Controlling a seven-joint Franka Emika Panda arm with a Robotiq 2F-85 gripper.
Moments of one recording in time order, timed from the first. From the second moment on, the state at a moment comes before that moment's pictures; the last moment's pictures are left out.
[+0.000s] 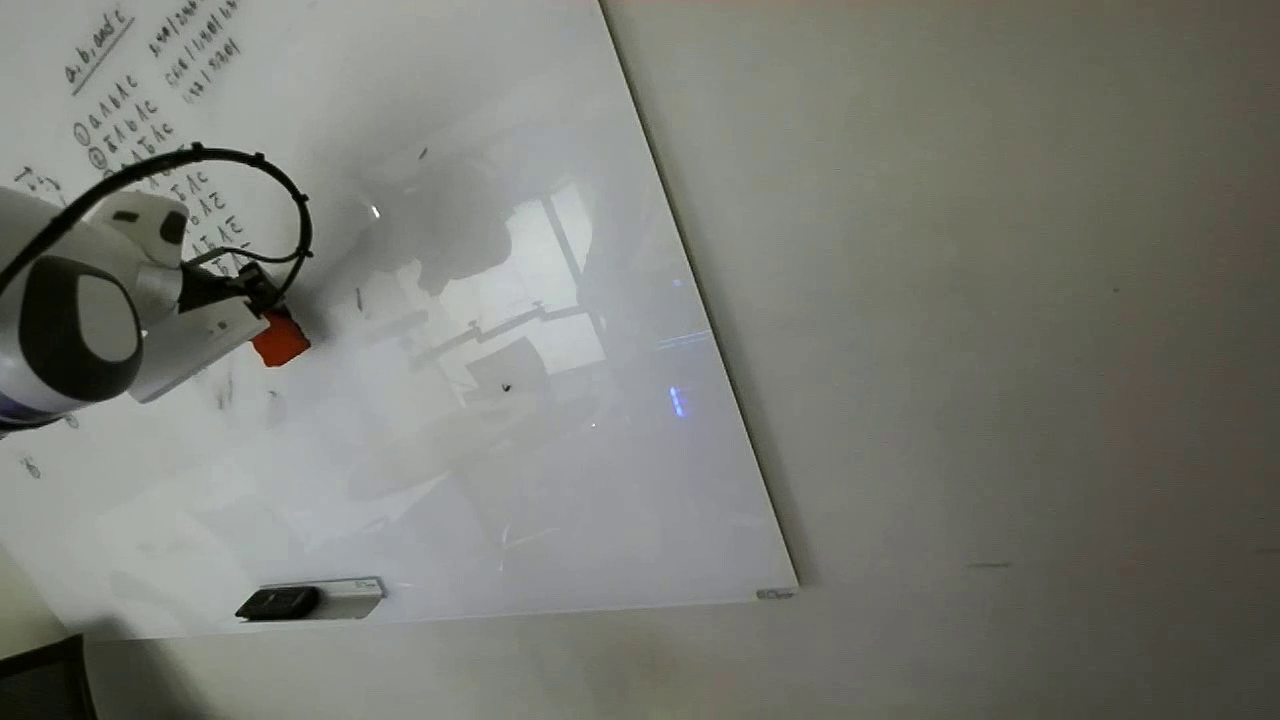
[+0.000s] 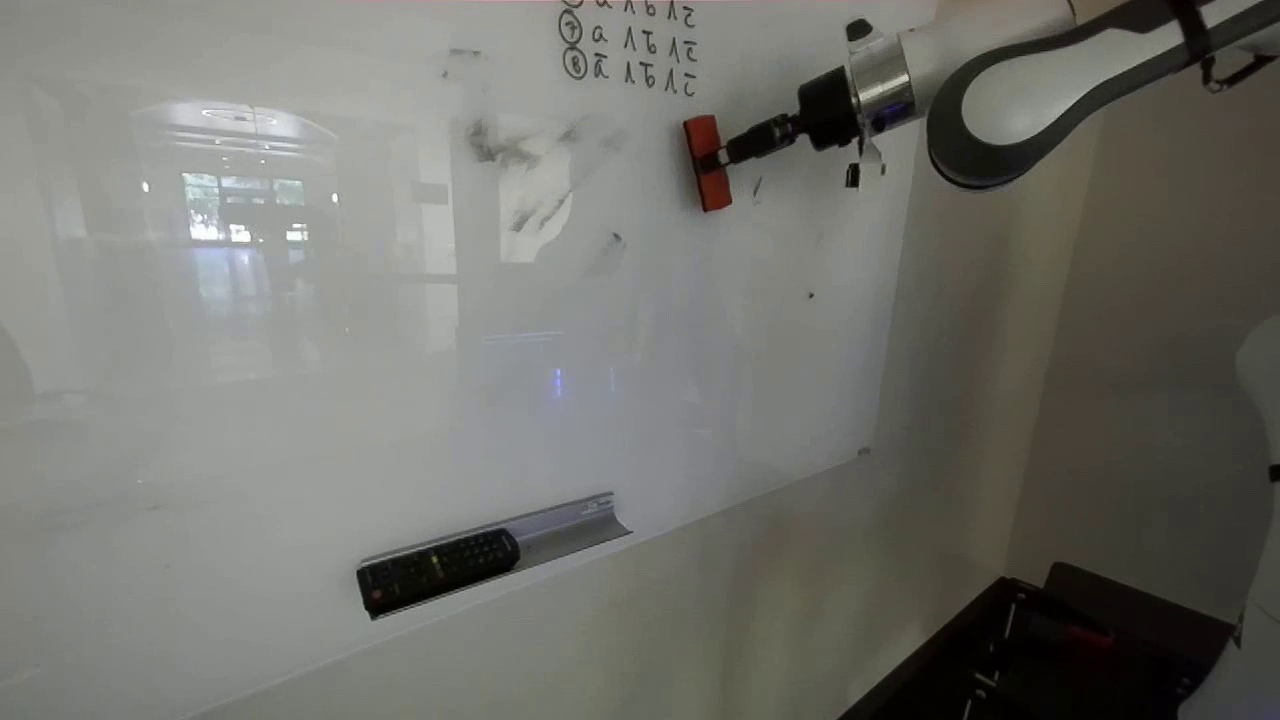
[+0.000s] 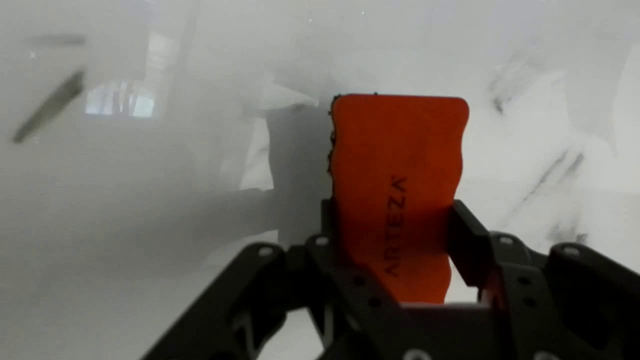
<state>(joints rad) 0.56 -0.50 -0.43 -2.57 -0.20 3.32 -0.29</state>
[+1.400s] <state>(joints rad) 0.04 -0.39 0.33 -2.61 0.11 3.47 -0.25</state>
